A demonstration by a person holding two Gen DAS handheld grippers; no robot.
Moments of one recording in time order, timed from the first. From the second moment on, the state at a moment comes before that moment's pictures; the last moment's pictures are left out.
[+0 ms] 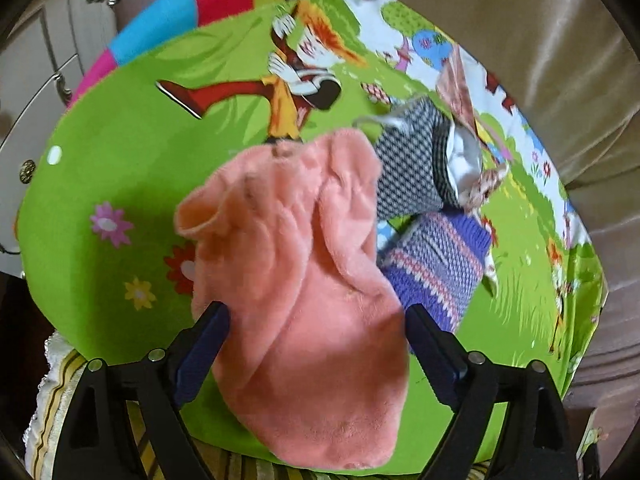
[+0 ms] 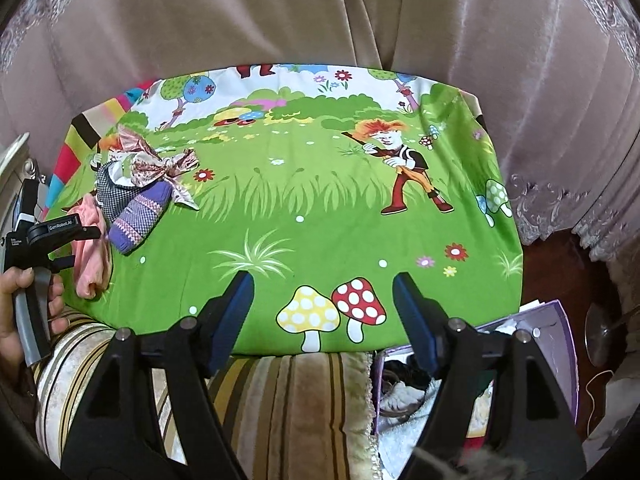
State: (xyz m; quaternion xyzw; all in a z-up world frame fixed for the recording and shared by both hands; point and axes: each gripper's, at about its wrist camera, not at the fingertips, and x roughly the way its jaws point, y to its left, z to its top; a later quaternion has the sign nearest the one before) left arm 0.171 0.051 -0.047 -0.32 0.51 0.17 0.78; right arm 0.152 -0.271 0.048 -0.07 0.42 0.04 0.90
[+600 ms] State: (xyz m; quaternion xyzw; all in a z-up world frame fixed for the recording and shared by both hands) left arm 0.175 0.030 -0.043 -0.24 0.53 0.19 0.79; right arm 0.154 -0.260 0.039 -0.08 0.43 0.05 0.90
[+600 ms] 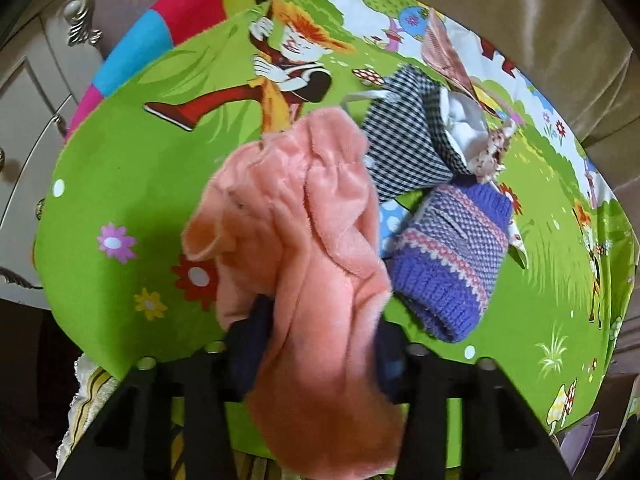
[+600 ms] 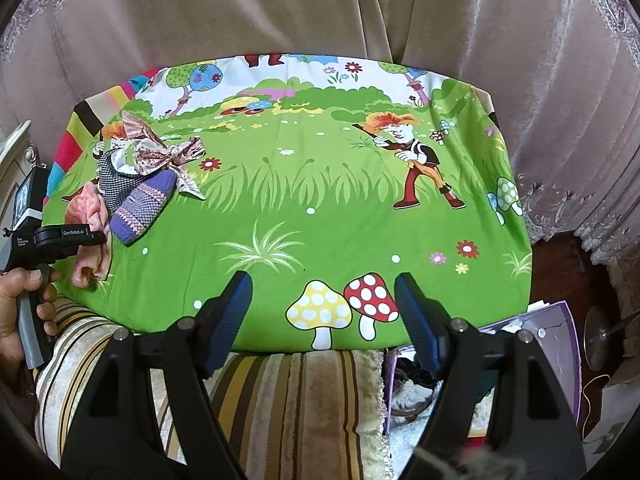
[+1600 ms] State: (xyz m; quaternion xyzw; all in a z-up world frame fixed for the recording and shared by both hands) left arm 0.118 0.066 -0.034 -0.35 0.47 0.15 0.80; right arm 0.268 -0.091 -0.042 0.01 0.58 0.18 0.79
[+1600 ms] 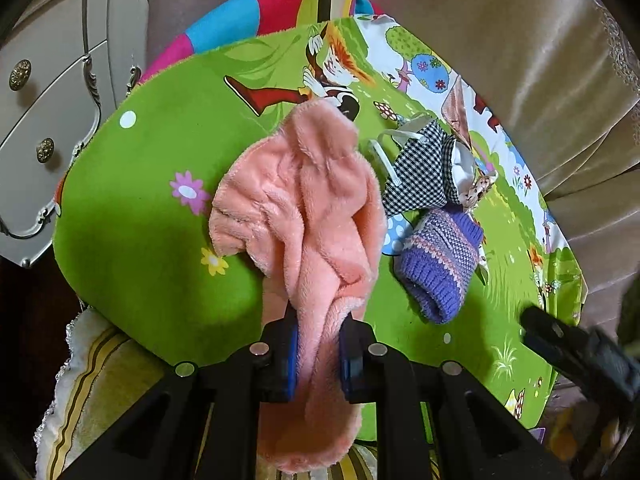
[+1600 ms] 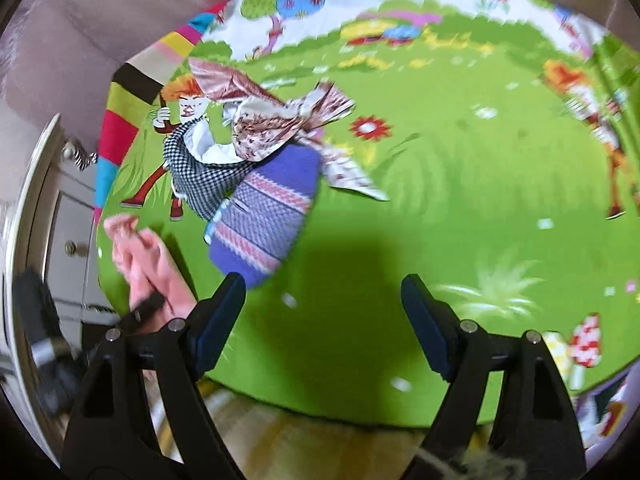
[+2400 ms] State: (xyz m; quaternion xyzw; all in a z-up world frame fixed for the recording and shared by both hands) left arm 0.114 0.072 -0.035 -0.39 0.43 0.13 0.80; right arm 0.275 -0.028 -0.080 -0.09 0.56 0.21 0.80
